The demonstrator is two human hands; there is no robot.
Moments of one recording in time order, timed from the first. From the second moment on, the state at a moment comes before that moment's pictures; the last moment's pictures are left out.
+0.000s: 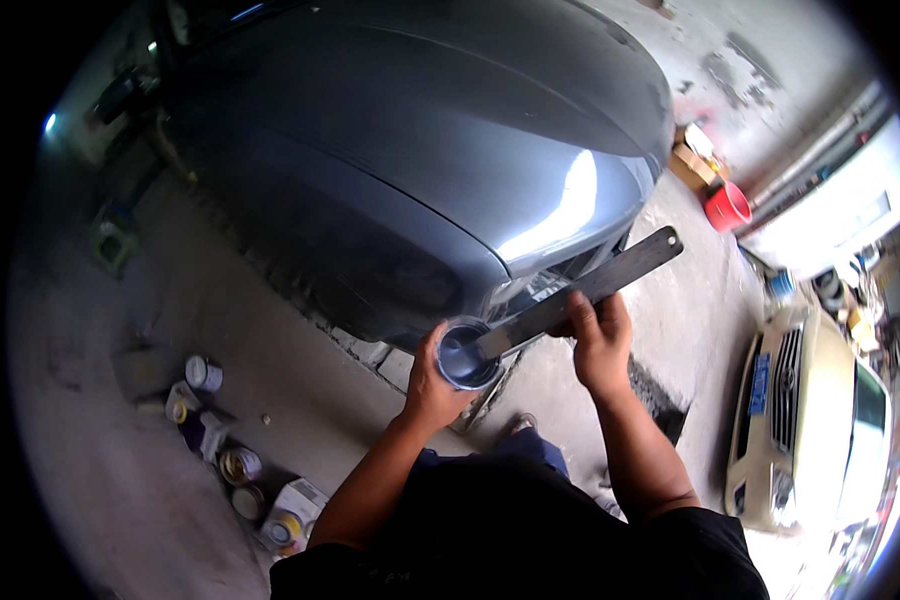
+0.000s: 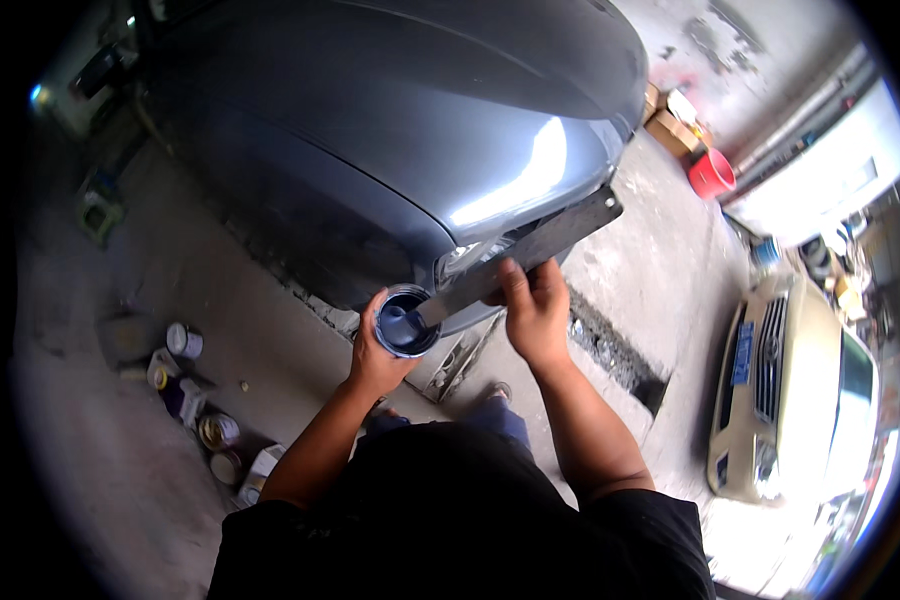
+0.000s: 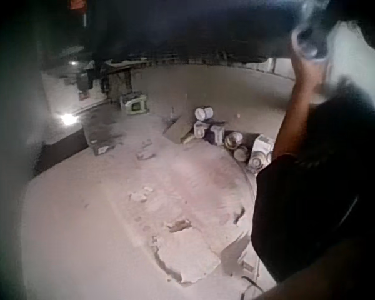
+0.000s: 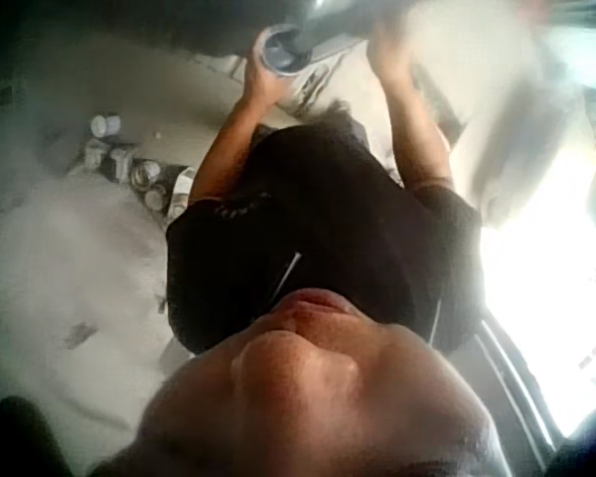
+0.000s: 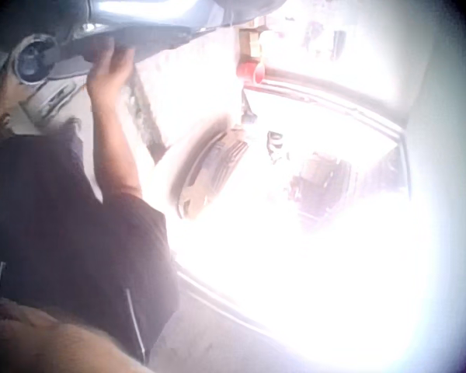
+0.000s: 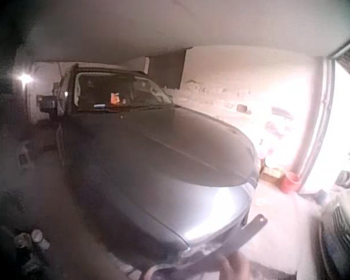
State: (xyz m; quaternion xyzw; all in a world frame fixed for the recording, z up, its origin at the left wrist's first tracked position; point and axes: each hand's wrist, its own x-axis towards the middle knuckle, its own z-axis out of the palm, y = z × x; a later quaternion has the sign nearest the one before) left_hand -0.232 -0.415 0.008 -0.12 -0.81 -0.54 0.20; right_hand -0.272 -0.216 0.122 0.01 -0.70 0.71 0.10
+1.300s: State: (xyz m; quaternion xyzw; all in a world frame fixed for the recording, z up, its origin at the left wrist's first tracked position) left_hand -0.275 -0.341 0.020 0.02 -0.83 -0.47 0.29; right_hand -0.372 -0.120 0.086 0.00 -0.48 0.87 0.00
